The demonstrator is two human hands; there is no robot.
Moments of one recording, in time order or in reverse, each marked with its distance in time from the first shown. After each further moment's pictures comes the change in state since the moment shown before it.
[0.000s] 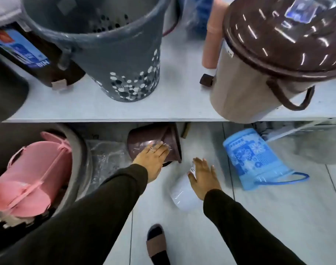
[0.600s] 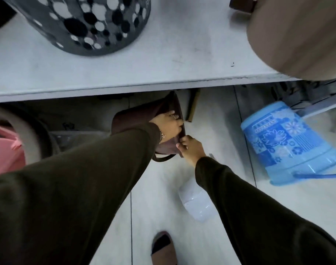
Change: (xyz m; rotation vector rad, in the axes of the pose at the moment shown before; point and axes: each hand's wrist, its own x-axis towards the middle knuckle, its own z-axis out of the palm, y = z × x) left_hand 0.186 -0.030 0.075 0.405 0.031 0.353; right_hand 0.187 0.003 0.120 0.463 -0.014 0.154
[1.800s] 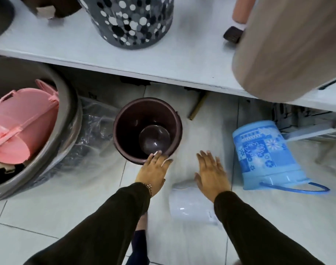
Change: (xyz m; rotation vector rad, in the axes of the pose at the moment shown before) left_hand -0.102 0.212 -0.024 -0.767 0.039 -0.627; right_hand -0.140 0.094 -0.104 -0.940 -0.025 -0.480
